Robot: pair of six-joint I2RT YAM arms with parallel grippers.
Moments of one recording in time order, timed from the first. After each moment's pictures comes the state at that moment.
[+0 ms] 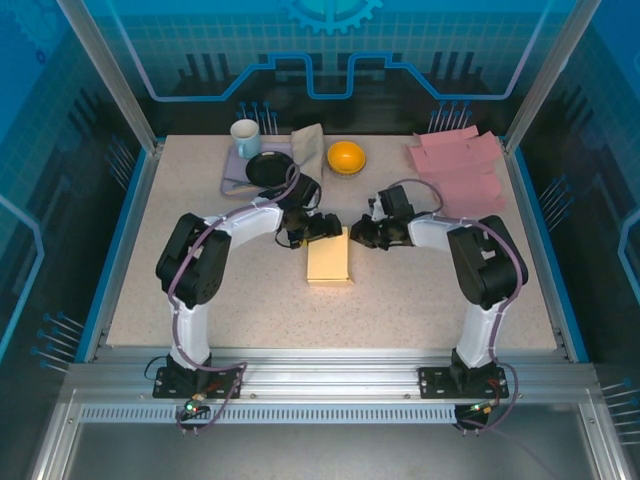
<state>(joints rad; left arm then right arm) -0.48 1.97 1.38 -0.53 0.30 -0.72 0.35 1.88 1.05 -0.10 -0.49 0.69</state>
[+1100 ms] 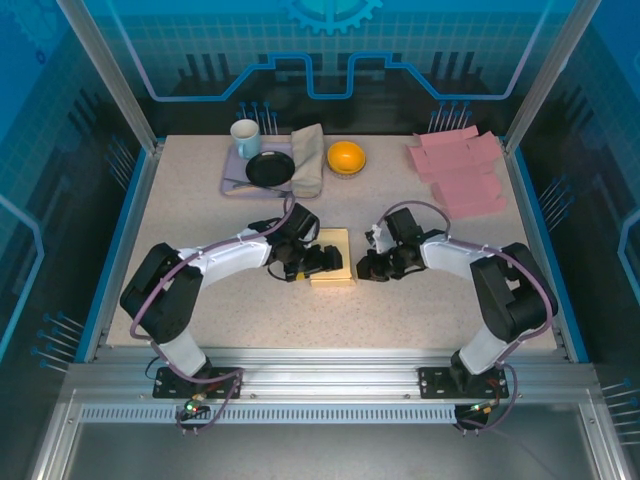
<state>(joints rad) -0.61 1.69 1.06 -0.49 0.32 -0.81 0.41 1.65 0.83 -0.36 -0.61 0.41</state>
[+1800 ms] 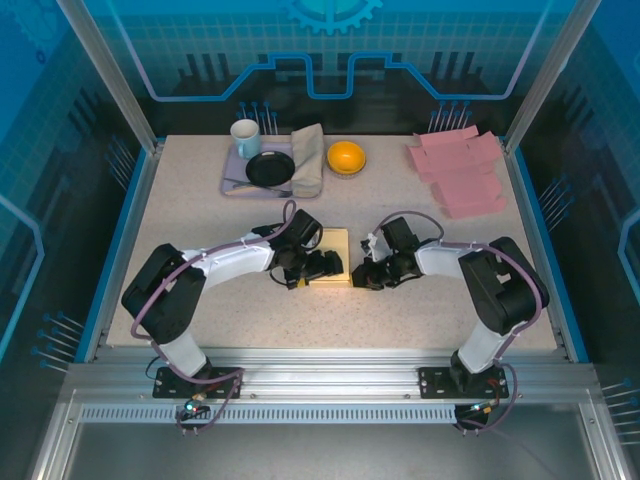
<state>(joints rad) -0.65 1.69 1.03 -0.49 0.30 -0.91 0.43 1.71 0.76 -0.21 -0.71 0.47</state>
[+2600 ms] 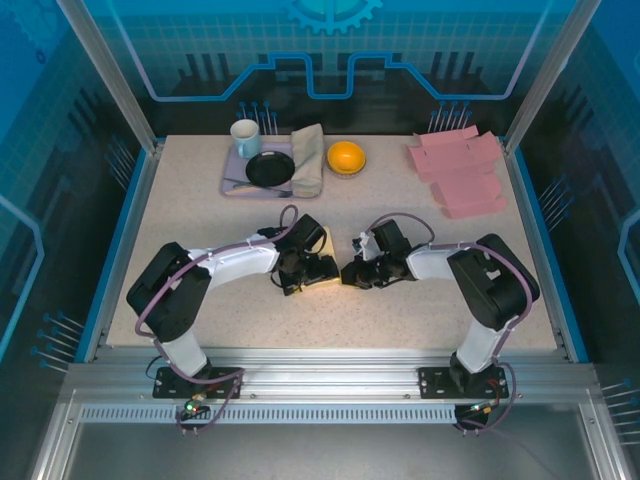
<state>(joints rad) -0.68 1.72 1.05 -0.58 0.21 -1.01 0.51 1.76 0.75 -0.01 -0.72 0.63</state>
